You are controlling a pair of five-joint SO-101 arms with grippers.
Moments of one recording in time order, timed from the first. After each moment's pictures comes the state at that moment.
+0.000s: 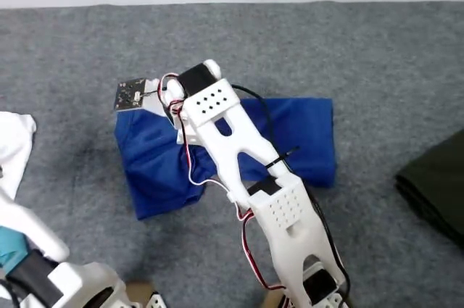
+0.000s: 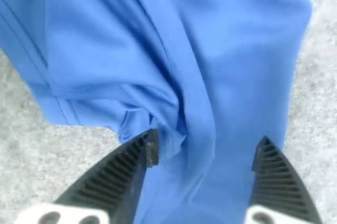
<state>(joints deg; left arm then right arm) -53.0 -5.3 2.5 89.6 -3.9 -38.4 48.0 -59.0 100.2 50.2</state>
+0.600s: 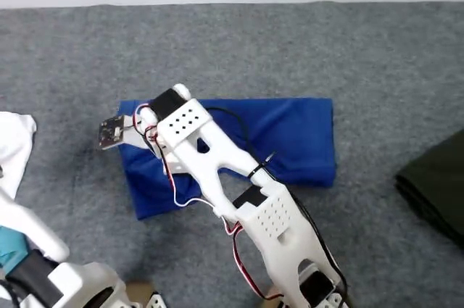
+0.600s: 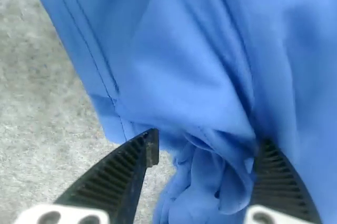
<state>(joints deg) -53.0 -5.3 2.5 89.6 -3.9 -45.7 48.0 -49.2 100.3 49.2</state>
